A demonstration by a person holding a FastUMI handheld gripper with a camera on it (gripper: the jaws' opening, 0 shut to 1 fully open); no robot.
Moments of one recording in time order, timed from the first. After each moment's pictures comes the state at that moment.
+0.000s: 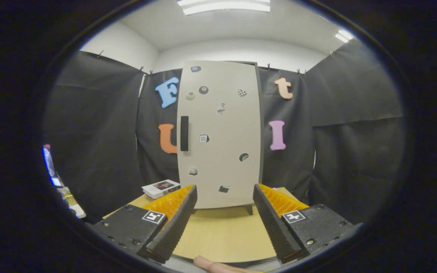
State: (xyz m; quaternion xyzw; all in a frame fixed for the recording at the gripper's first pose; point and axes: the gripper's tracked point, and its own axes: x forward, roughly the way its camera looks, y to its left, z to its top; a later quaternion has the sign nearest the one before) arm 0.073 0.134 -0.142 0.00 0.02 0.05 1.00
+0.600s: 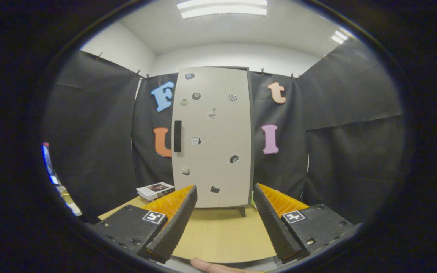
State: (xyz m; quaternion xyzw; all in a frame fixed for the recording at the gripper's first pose) arm 0.058 0.110 -0.144 -0.02 0.00 0.04 1.00
